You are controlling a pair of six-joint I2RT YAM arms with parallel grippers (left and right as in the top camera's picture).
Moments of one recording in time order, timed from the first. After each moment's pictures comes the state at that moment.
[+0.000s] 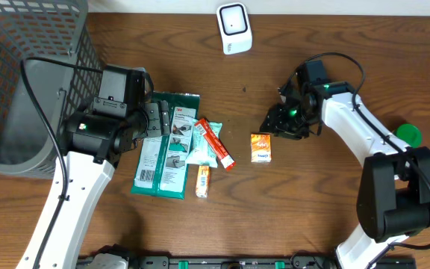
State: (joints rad) left arm -0.24 1.30 1.28 -1.00 -0.04 -0.29; right arm 0.20 1.85 1.26 -0.81 -0.47 0.33
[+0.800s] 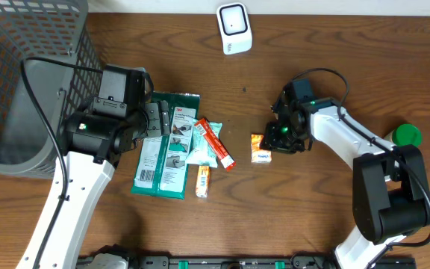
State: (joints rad) left arm -0.24 1.30 1.28 -1.00 -0.04 -0.29; right arm 0.26 1.85 1.11 -0.71 -0.38 0.33
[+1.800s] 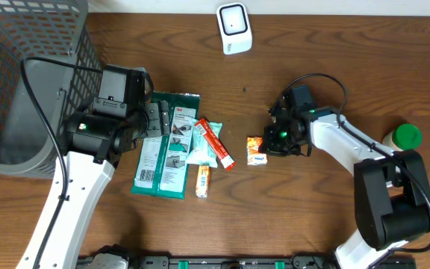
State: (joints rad) left arm -0.24 1.30 1.28 -1.00 -0.04 -0.29; right arm 0.27 1.81 1.03 -0.61 -0.45 0.34
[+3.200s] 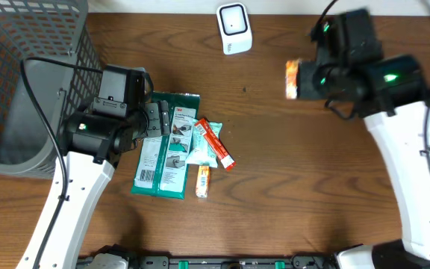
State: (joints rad) left arm -0.24 1.30 1.28 -1.00 -0.04 -0.29; right arm 0.30 1.61 1.94 -1.30 0.03 0.25
